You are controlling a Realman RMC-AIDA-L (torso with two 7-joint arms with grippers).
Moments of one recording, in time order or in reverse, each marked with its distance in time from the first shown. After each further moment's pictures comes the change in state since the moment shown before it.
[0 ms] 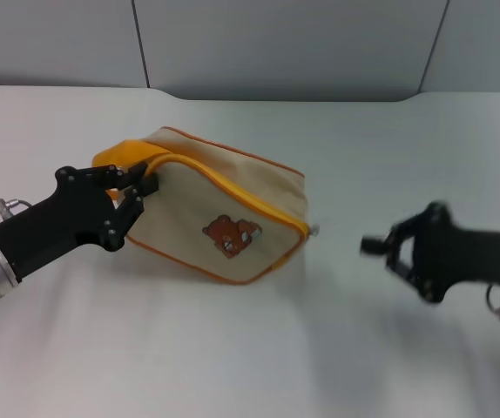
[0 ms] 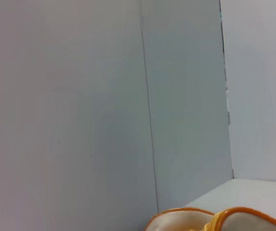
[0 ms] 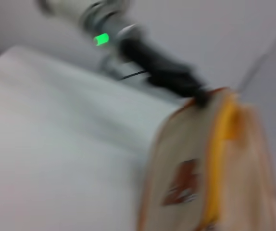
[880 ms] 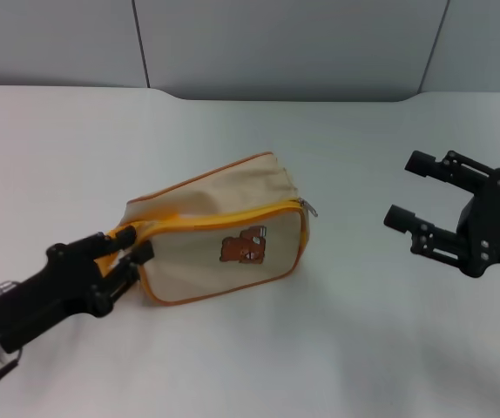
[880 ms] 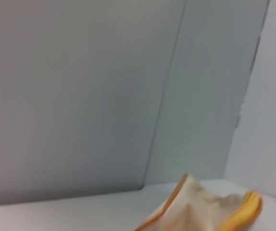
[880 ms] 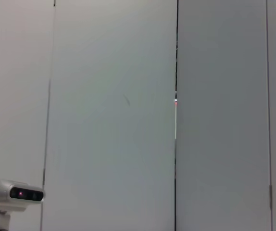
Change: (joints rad) left arm 0.127 0.010 0.043 -0.117 -0.025 0.008 -0.123; right arm -0.002 -0.039 0.227 0.285 0.182 -0.269 0.162
